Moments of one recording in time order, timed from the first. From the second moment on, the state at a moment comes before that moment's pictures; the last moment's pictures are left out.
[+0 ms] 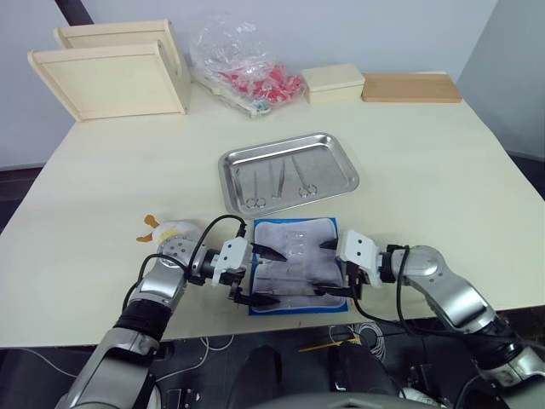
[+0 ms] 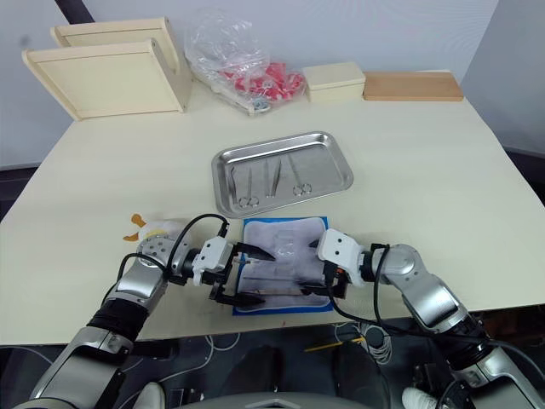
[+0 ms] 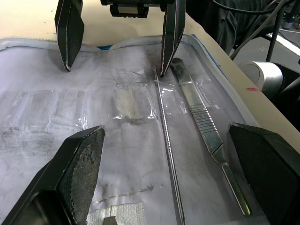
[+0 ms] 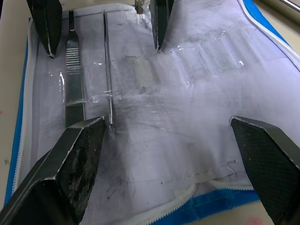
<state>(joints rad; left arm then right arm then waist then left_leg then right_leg) -0.36 0.60 -0.24 0.41 -0.26 -0.28 -1.54 -0.29 -0.53 0.42 -0.22 0.12 0.39 0.89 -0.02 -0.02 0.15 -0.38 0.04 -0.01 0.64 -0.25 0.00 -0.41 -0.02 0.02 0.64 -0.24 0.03</state>
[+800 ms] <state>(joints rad) -0.36 0.60 -0.24 0.41 -0.26 -0.28 -1.54 -0.29 -0.51 0.48 -0.19 0.10 0.30 0.96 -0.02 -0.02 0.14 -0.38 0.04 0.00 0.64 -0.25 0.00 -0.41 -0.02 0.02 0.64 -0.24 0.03</state>
